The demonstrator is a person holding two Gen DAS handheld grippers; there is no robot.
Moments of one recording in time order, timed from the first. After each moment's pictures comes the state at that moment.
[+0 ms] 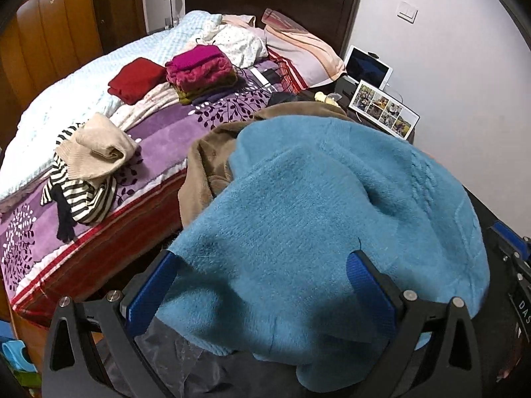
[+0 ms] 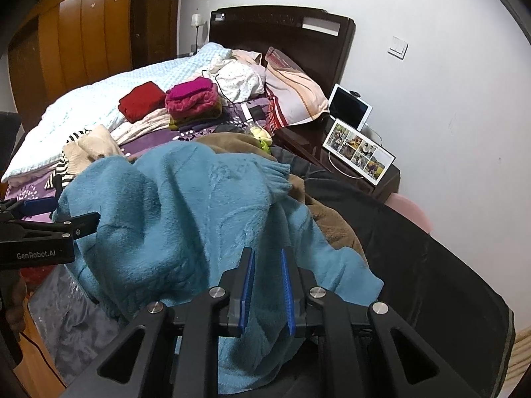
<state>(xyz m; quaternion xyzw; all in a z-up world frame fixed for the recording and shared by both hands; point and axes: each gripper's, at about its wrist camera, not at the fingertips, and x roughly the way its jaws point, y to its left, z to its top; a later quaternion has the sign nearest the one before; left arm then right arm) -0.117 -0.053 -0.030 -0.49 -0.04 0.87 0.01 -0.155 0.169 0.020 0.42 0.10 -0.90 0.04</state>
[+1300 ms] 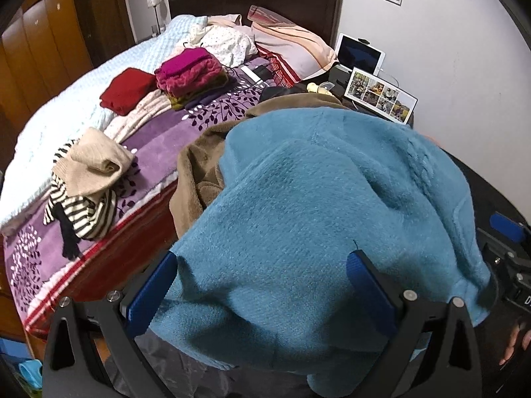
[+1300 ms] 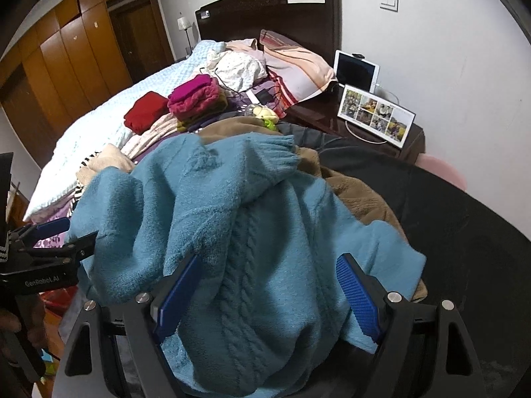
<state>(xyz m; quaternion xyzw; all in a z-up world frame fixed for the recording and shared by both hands) -0.127 -0.037 -0.039 -0.49 0.01 0.87 0.02 -0.182 0.203 -0.015 0.46 -0.01 -0.88 0.08</state>
